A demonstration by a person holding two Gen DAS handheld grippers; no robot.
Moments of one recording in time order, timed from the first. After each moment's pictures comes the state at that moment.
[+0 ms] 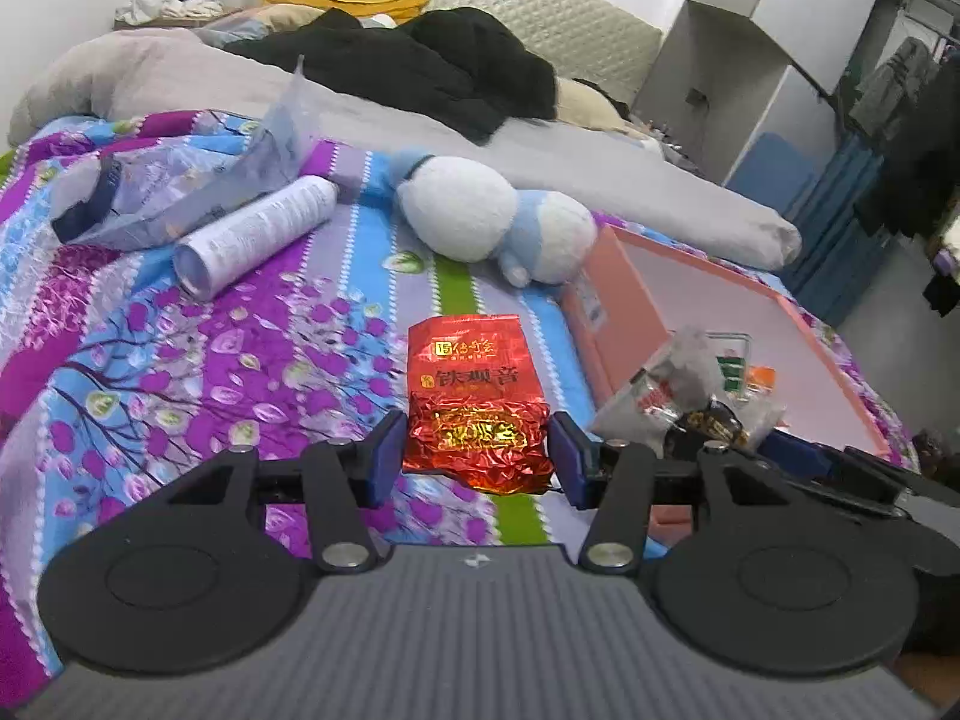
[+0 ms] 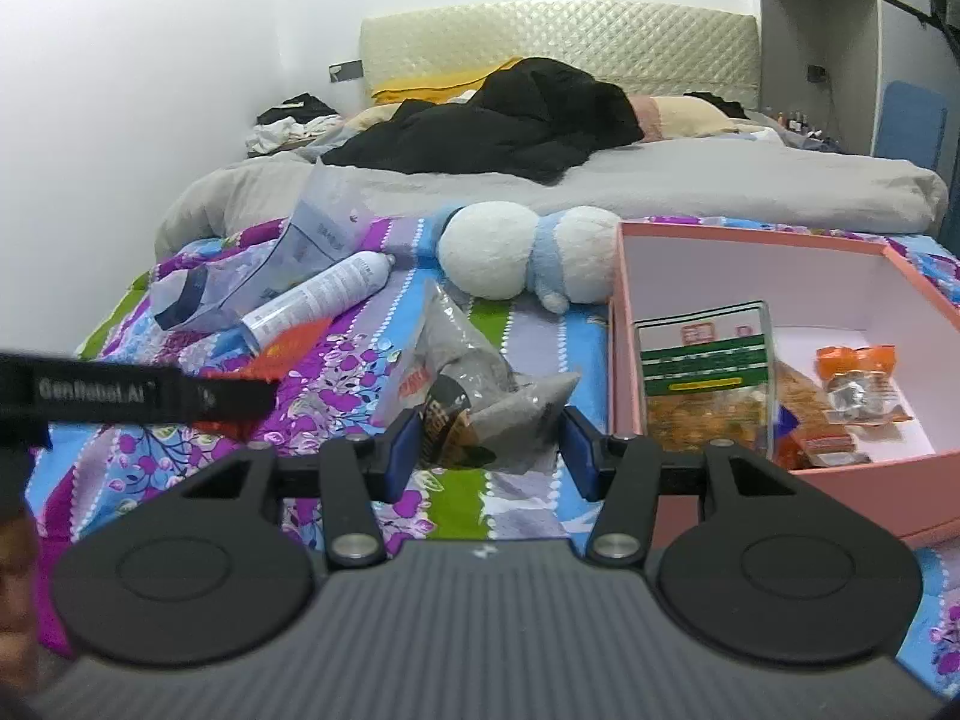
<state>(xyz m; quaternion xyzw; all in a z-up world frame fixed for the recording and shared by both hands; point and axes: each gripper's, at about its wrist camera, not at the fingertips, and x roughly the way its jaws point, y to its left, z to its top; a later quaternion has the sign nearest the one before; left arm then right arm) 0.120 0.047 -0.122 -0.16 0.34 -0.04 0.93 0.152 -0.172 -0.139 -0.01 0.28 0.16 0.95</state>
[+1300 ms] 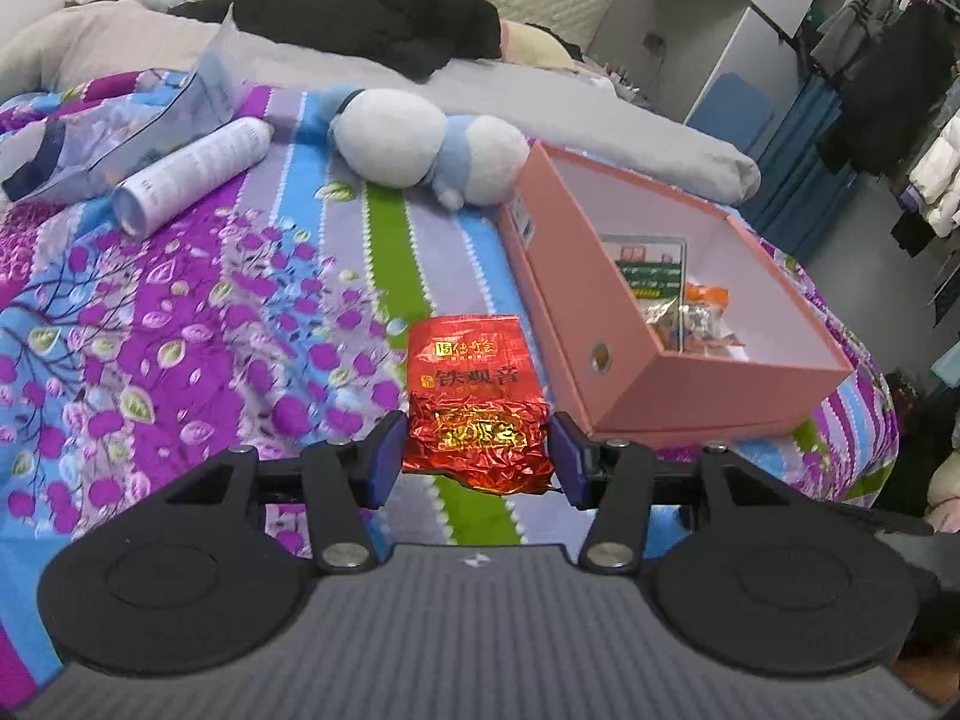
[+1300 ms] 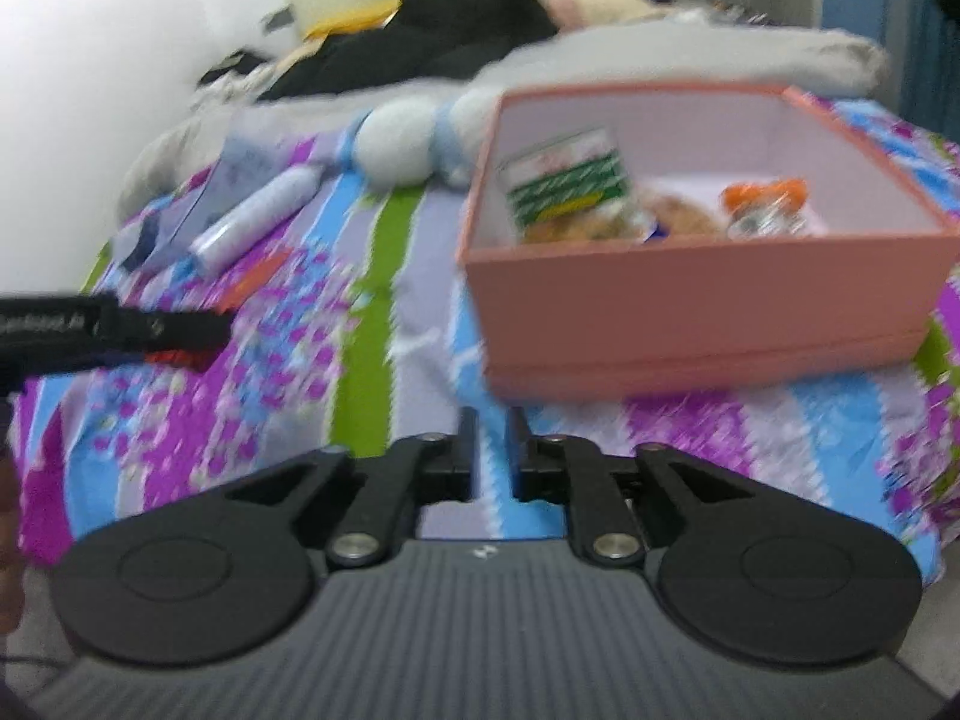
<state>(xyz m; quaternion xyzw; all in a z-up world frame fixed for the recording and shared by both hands) 0.101 0.006 -0.146 -0.14 0.38 -0.08 0.91 0.109 -0.251 -0.173 0.04 0.38 0.14 0.91</state>
